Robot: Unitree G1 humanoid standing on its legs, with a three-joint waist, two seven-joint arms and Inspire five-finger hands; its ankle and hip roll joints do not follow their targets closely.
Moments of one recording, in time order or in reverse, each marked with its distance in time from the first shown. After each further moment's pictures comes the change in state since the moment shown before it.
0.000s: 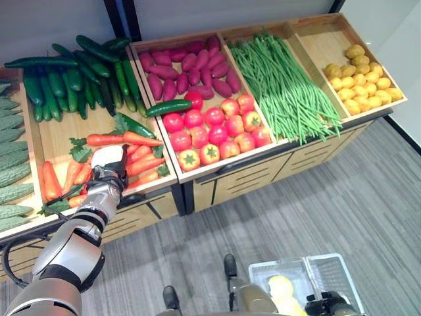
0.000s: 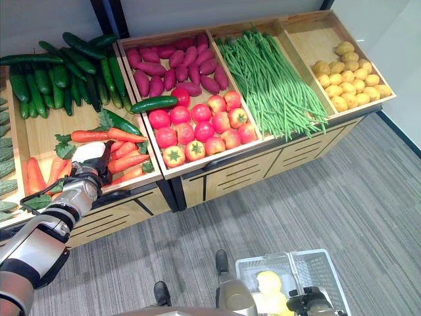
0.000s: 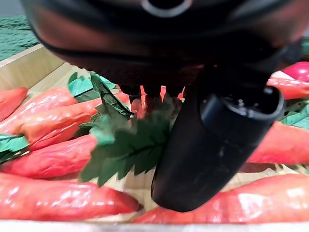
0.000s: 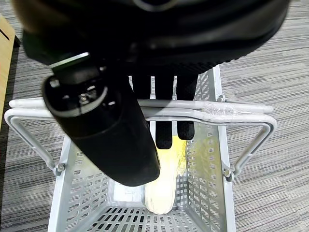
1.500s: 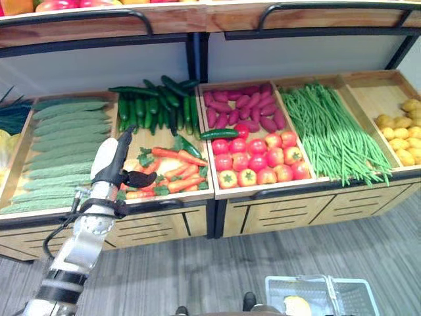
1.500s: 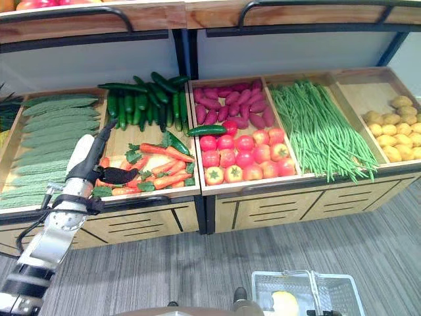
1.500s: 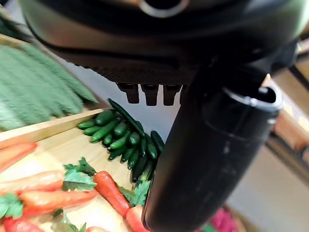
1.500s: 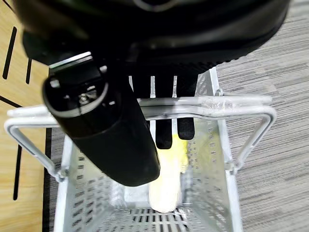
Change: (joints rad) left arm 0.558 0.059 0.428 -0.970 -0.178 -0.077 -0.054; right arm 0.066 -0.038 -0.194 0.047 0.027 0.046 0.032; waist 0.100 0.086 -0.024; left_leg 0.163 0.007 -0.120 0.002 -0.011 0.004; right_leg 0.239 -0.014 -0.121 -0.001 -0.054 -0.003
